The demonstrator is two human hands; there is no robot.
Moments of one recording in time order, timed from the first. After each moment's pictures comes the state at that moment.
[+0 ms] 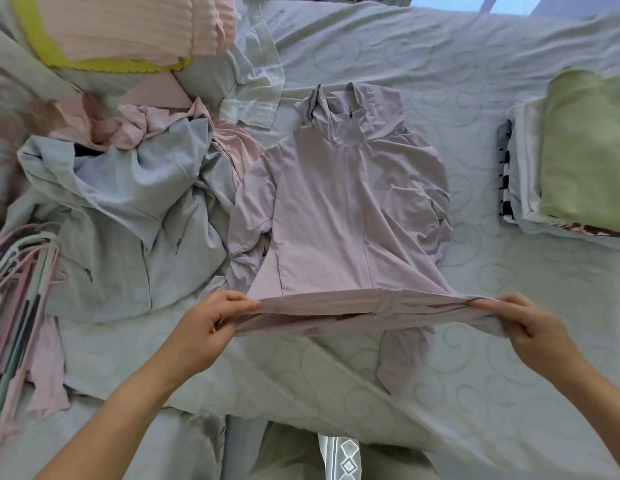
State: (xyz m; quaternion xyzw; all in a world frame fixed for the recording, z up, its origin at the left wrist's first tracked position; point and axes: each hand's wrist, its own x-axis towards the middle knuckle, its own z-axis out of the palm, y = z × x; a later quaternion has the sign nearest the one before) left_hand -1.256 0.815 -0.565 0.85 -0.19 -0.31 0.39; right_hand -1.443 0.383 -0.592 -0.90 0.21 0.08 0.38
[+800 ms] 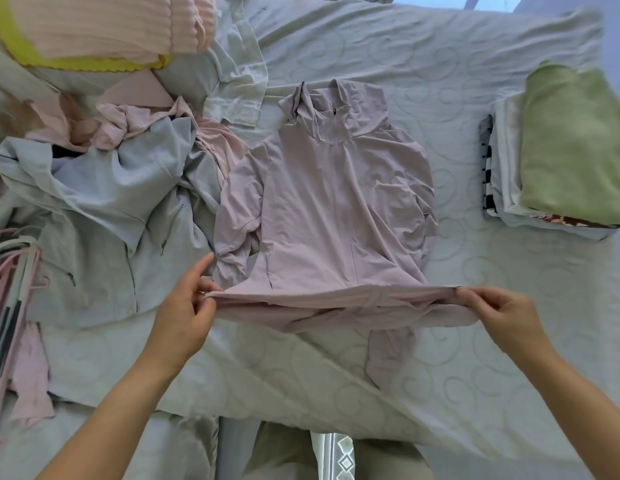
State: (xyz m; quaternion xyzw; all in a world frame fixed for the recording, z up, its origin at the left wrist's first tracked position) left_hand -1.251 0.803 -0.571 0.89 -0.06 -0.19 0.40; right_hand -1.431 0.399 -0.604 -0.80 0.35 0.02 0.49
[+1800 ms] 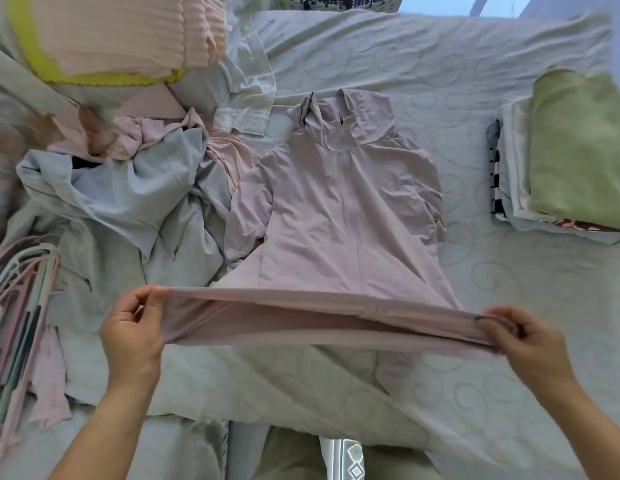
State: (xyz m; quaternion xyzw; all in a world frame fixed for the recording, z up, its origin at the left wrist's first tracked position) left_hand -1.248 0.836 -0.560 0.85 0.12 0.02 0.52; right_hand -1.453 0.416 -0.575 -0.80 0.36 -0.01 0.48
